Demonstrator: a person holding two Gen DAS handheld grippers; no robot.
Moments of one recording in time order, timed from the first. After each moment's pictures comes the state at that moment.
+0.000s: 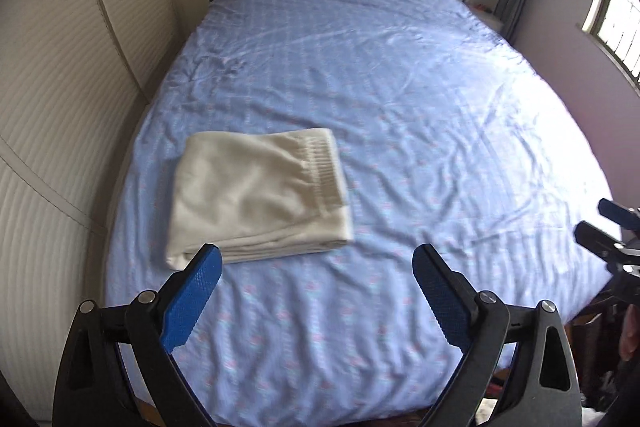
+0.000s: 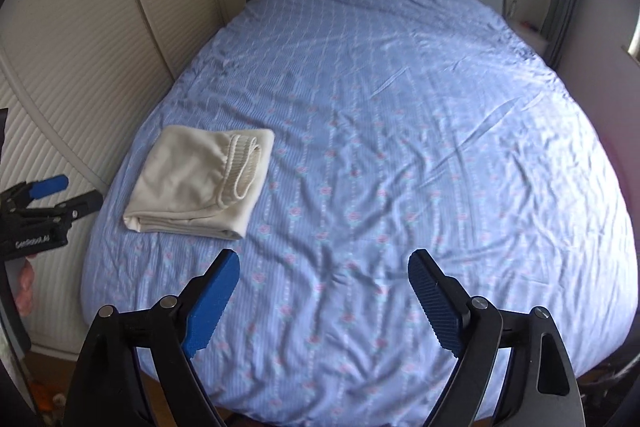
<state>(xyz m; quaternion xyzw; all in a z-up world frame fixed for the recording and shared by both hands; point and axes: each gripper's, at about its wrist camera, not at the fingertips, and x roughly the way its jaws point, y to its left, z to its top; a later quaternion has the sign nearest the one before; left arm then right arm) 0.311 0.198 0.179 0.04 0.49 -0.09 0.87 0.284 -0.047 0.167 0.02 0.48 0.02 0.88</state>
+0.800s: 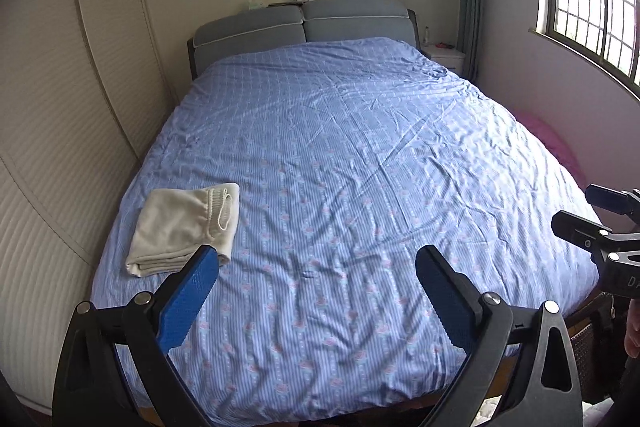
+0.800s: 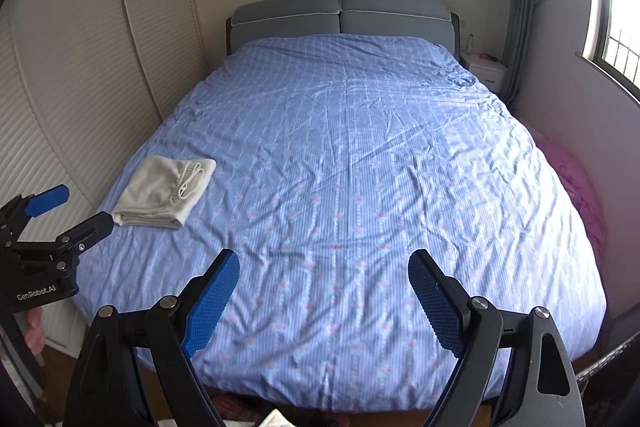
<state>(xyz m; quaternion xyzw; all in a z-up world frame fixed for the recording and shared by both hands) 0.126 -0.061 0.249 0.08 0.37 -0.08 0.92 0.107 -0.271 0.240 0.03 0.39 0.01 0.92</state>
